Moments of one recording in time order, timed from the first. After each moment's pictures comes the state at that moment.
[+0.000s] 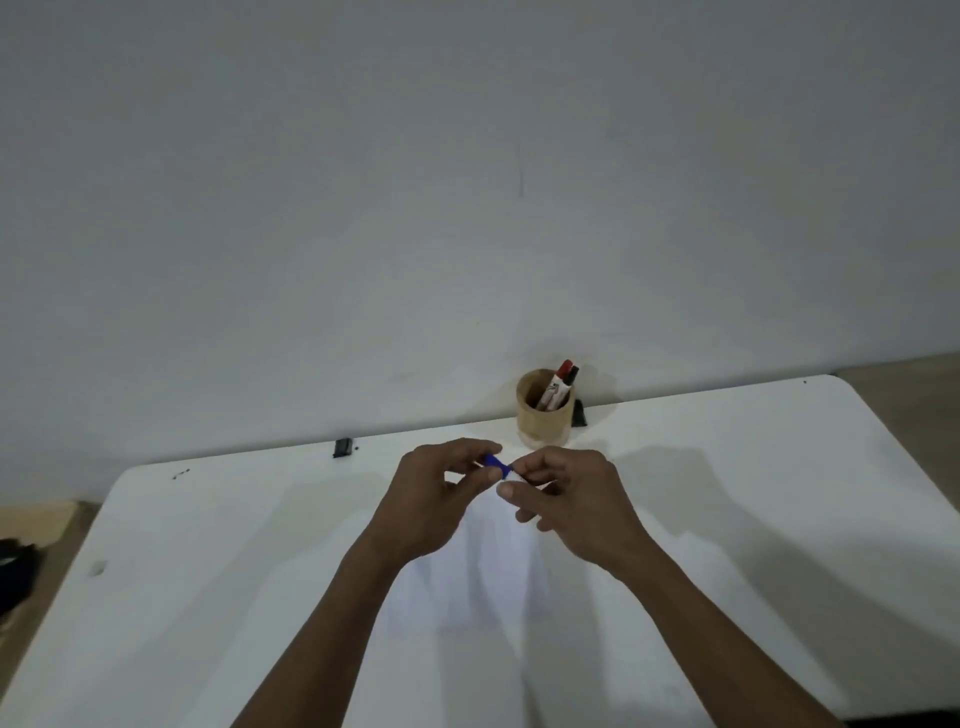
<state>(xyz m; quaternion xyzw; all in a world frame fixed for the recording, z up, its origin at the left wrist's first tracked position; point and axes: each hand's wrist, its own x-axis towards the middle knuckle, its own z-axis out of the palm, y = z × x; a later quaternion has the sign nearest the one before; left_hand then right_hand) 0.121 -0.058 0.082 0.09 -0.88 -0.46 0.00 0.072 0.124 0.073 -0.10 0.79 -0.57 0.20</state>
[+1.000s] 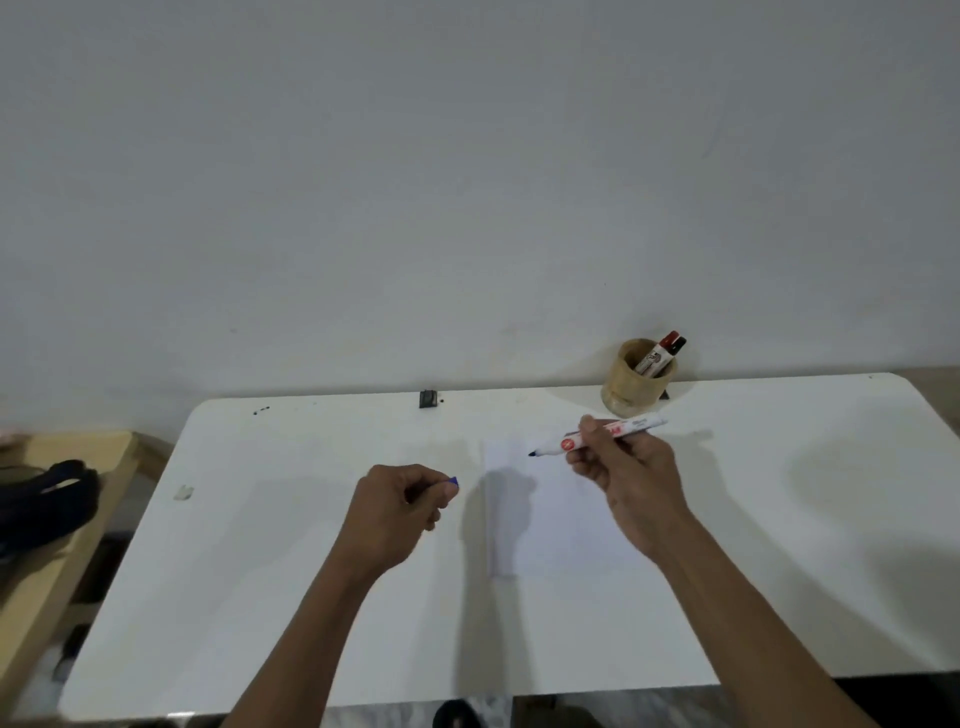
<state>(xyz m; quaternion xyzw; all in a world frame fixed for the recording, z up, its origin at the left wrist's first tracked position) 0.238 -0.200 0.044 0.24 -0.82 -0.51 0.00 0.130 0.024 0.057 0.07 0.57 -0.79 0.19</state>
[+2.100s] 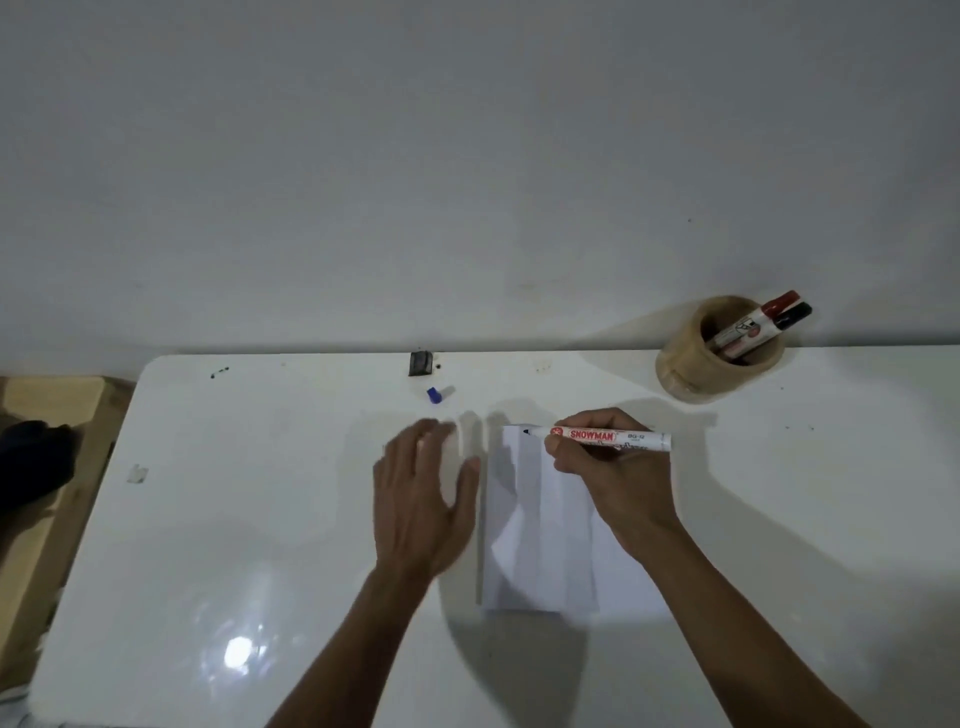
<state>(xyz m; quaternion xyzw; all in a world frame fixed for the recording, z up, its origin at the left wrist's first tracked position) 0.172 -0.180 -0.065 0.23 -0.94 -0.23 0.10 0.062 -0.004 -0.046 0.04 0.67 -0.71 0.21</state>
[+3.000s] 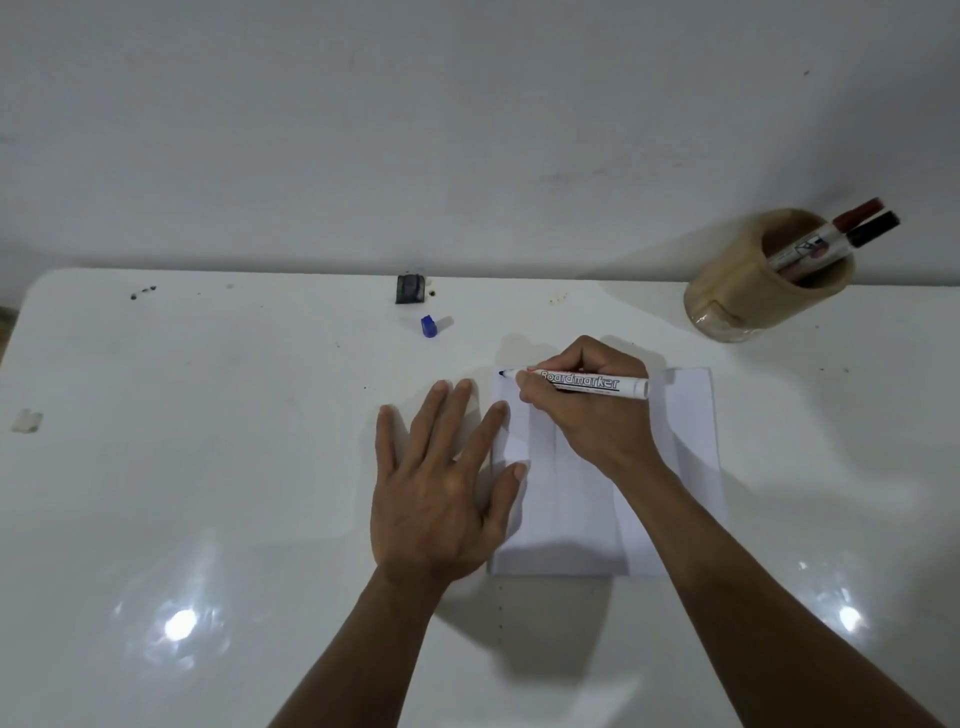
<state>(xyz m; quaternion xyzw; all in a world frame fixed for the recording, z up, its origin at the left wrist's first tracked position) 0.202 -0.165 -0.115 0.11 -0.99 -0.10 0.08 0.062 -0.039 -0.099 -0.09 0.78 -0.61 0.12</state>
